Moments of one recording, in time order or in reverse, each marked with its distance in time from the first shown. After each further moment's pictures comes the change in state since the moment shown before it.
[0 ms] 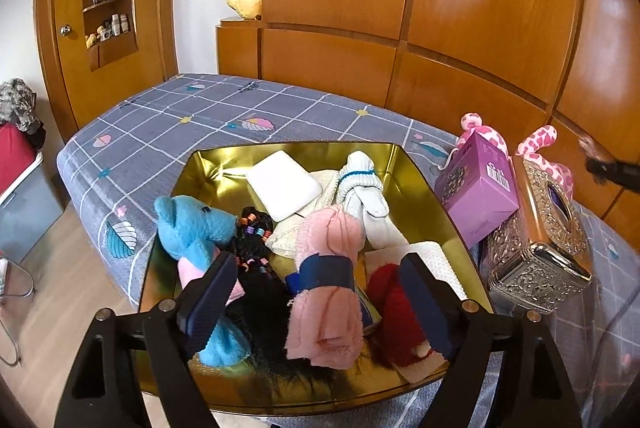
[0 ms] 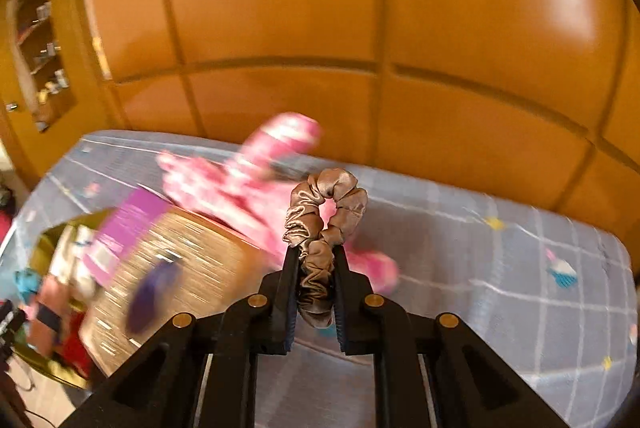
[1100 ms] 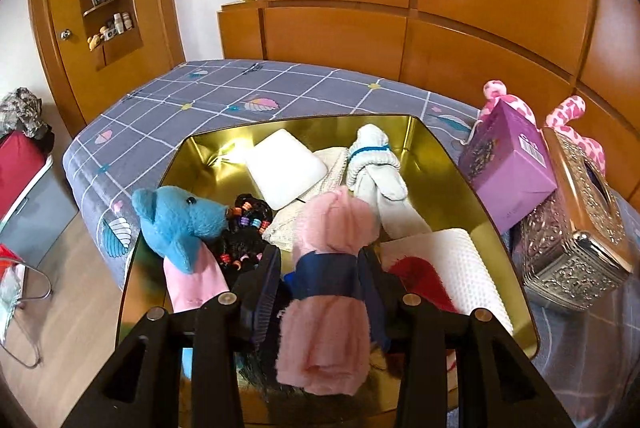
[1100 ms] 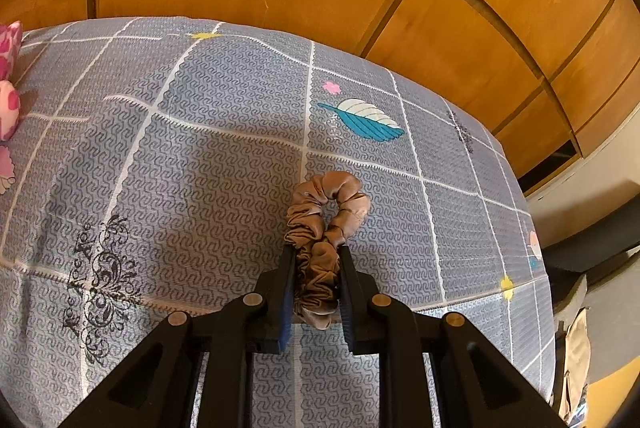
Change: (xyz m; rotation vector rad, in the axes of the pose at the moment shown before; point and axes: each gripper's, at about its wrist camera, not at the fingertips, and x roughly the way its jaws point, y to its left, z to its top) left arm 0.043 -0.013 -0.001 0.044 0.071 0.082; right arm 0.045 -0.227 -0.144 0.108 0.308 -0.635
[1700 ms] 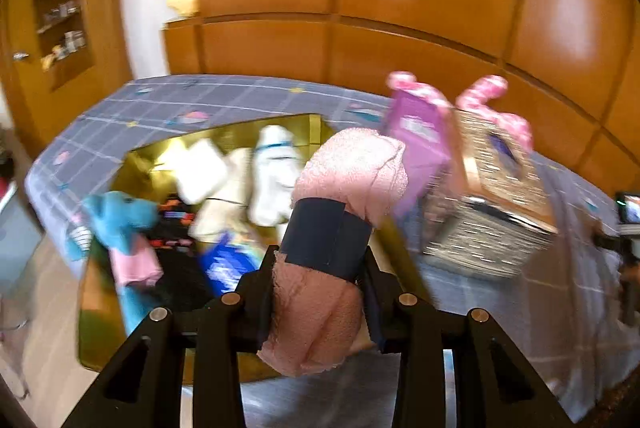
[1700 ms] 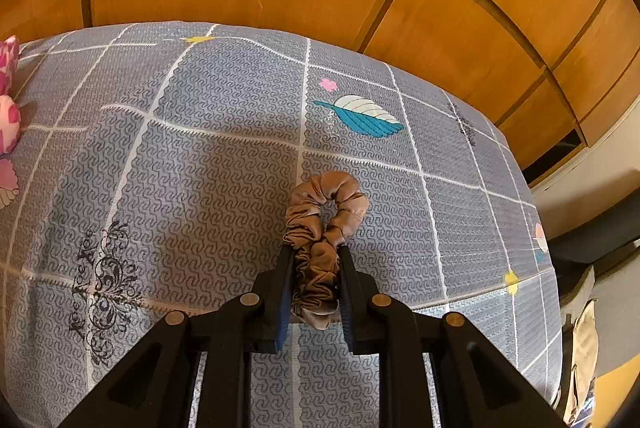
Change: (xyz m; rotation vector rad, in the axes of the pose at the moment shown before) left arm -0.041 -0.045 -0.016 0.084 -0.017 -0.148; right arm 0.002 -0.009 0.004 0.033 0.018 0.028
